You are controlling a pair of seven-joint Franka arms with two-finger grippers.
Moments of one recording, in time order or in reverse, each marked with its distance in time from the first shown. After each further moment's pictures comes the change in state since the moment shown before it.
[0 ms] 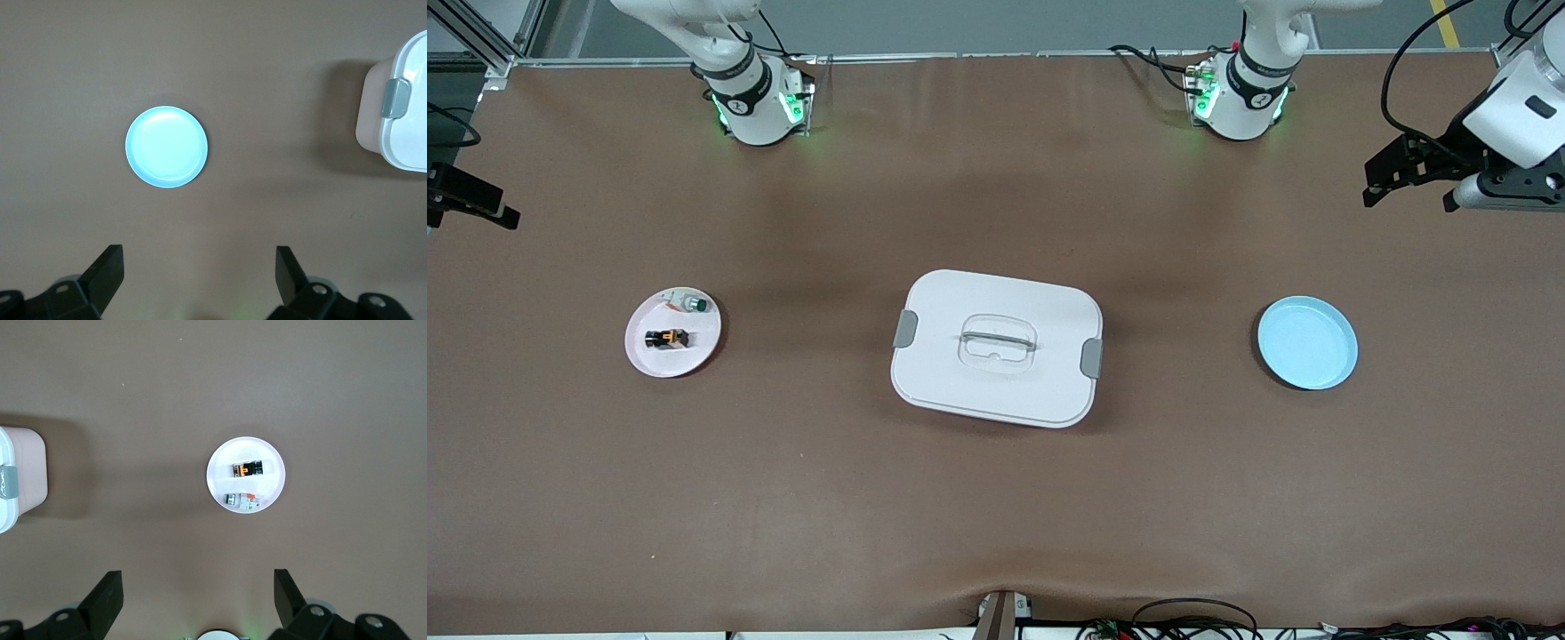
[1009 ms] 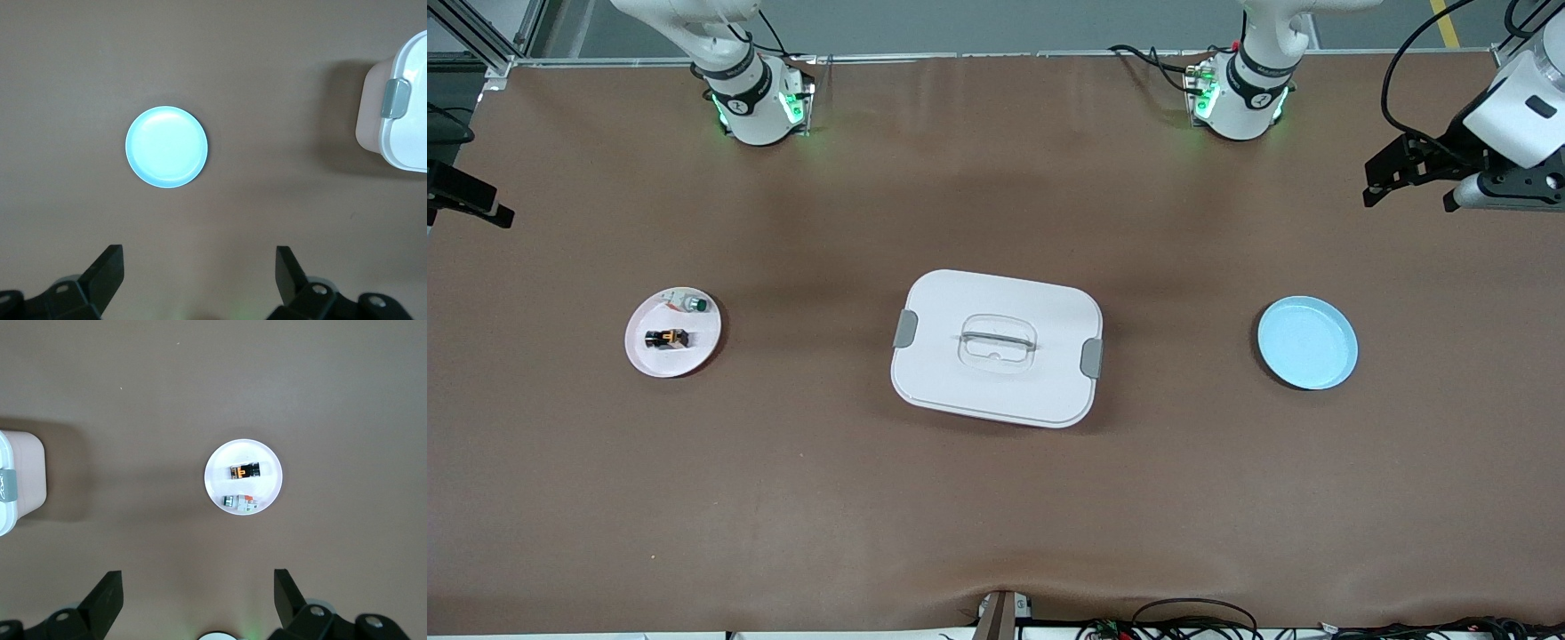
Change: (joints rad) left arm 0.000 0.000 0.000 0.000 0.000 0.000 0.000; right arm 0.000 -0.003 -0.005 0.005 -0.007 0.007 0.000
